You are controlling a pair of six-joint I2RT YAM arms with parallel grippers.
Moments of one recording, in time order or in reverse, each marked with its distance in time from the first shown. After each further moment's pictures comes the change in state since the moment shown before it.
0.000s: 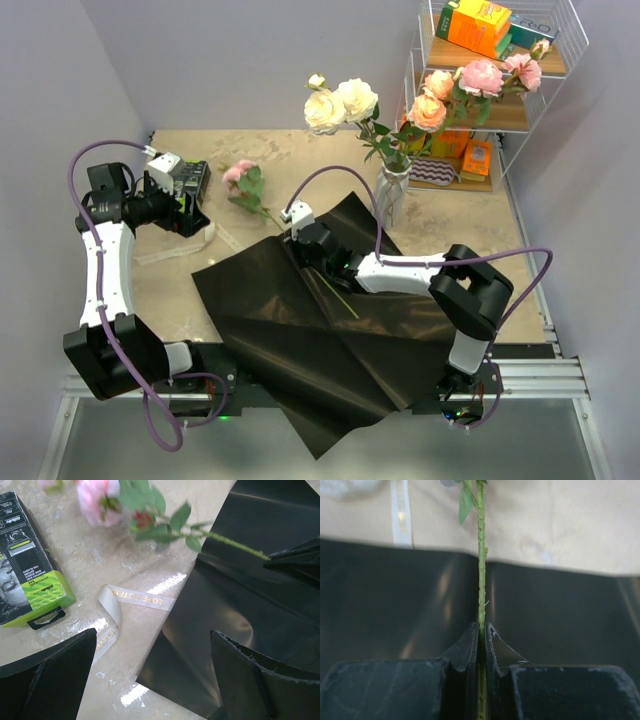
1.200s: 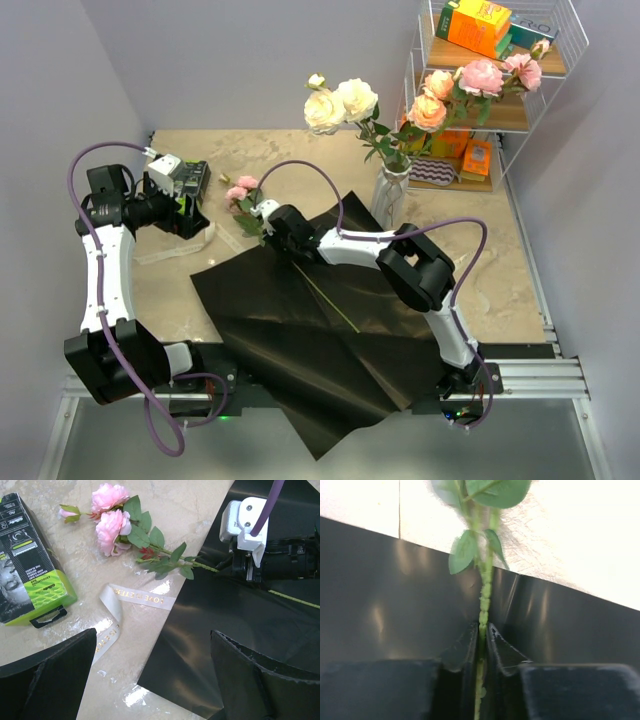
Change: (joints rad) left arm 0.000 -0.025 -0.013 -0.001 -0.006 0.010; right arm -0.065 0.390 0.440 -0.368 -0.219 -0.099
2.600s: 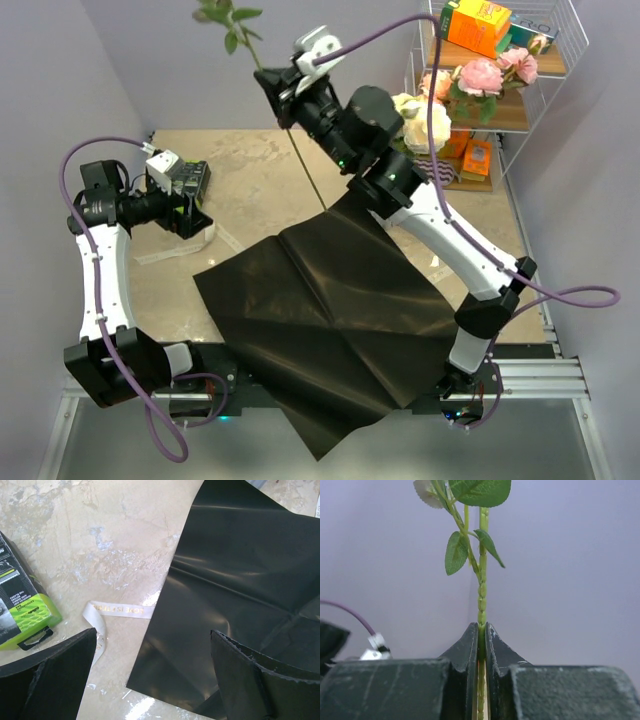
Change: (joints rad) left arm 0.002 -0.015 0.080 -0.112 0.127 0.054; right arm -0.008 -0.397 0.628 0.064 0.025 -0.201
